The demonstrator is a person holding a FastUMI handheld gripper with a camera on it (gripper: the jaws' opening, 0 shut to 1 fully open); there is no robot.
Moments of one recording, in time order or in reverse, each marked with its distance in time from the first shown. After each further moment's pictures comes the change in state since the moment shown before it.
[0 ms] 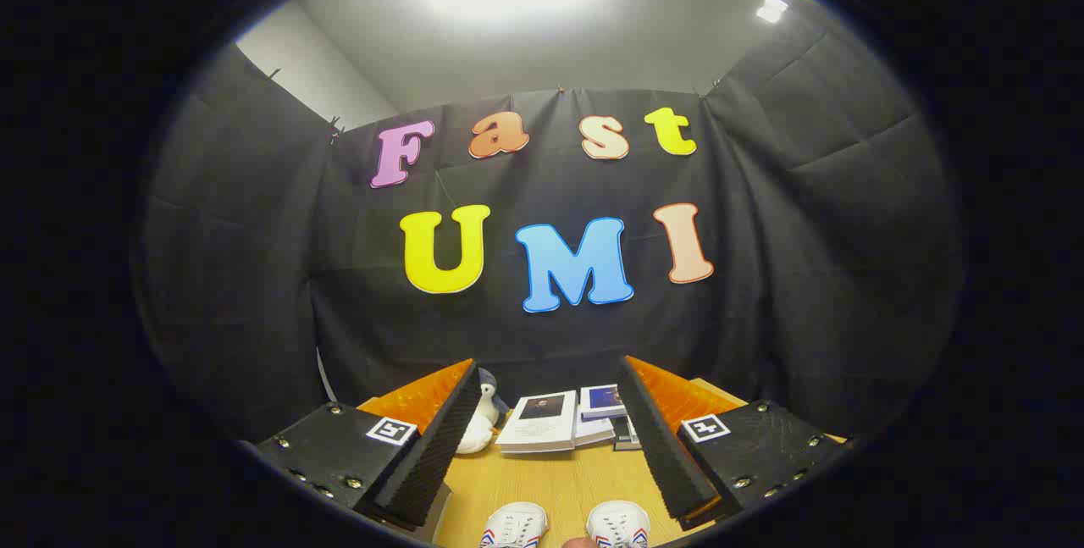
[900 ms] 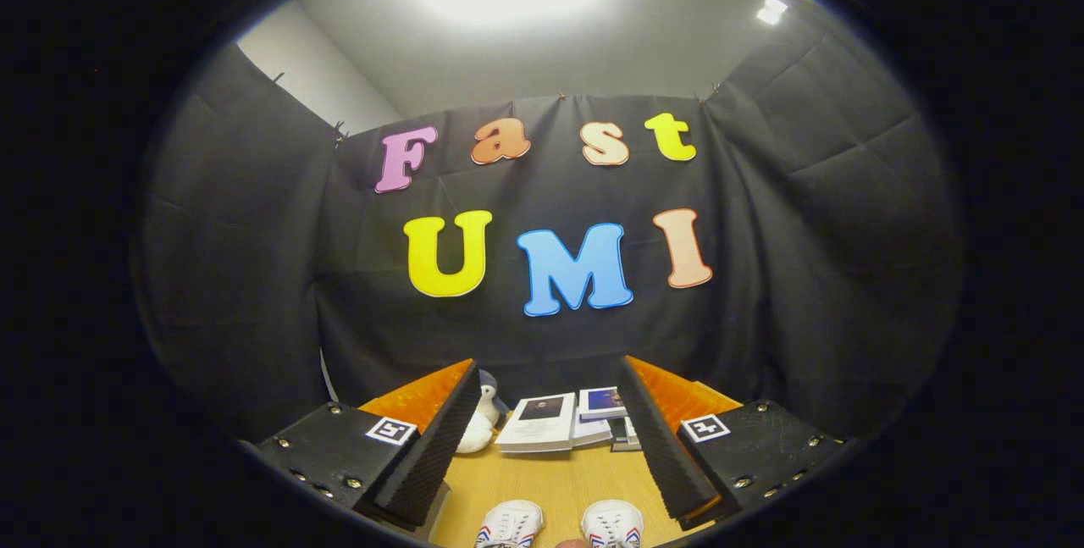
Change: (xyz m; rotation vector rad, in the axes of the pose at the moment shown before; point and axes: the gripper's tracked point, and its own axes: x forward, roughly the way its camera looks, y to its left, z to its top) arm -0.015 -0.005 0.002 0.012 -0.017 0.019
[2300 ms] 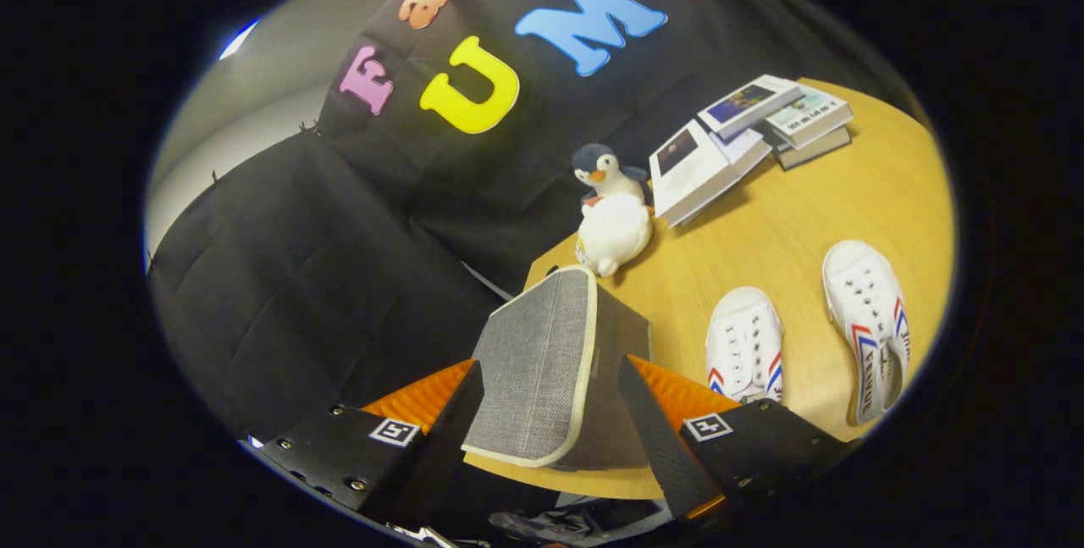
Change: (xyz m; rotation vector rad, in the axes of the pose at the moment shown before) arm -0.045 0.155 -0.193 0.696 0.762 0.392
